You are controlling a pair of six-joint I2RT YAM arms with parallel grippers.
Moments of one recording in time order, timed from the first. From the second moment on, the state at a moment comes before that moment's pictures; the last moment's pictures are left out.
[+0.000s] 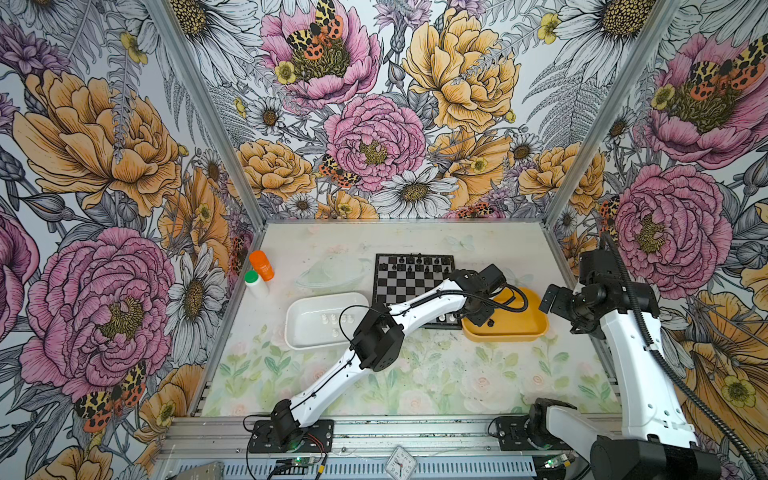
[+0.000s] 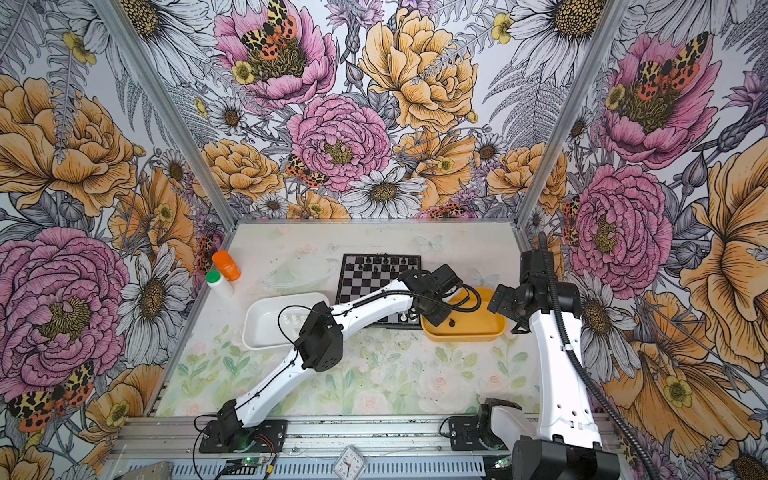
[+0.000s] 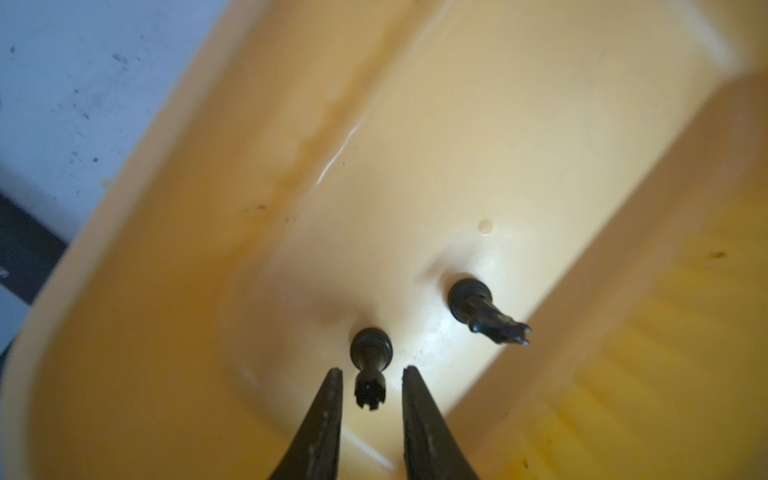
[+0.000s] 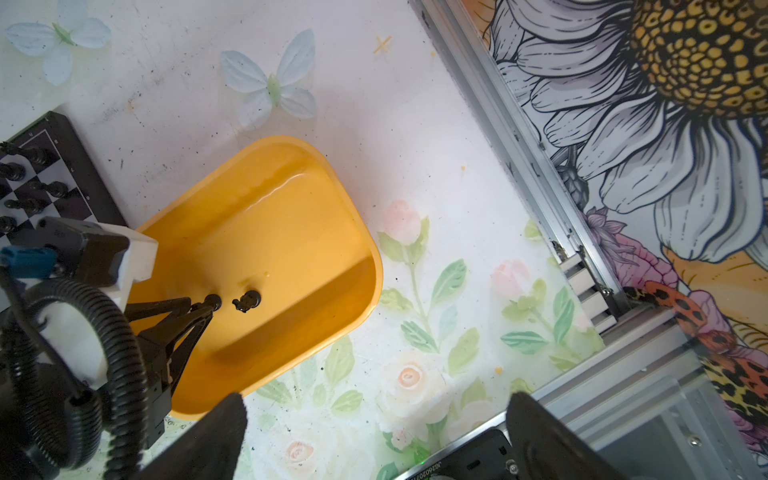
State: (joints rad) left arm -1.03 2.61 2.49 -1.03 0.01 -0.13; right arm -0.20 1.09 1.23 -1.33 0.10 0.34
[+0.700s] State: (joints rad) left arm -1.03 2.61 2.49 -1.03 0.01 -0.13; right arm -0.20 1.07 1.22 -1.33 0.10 0.34
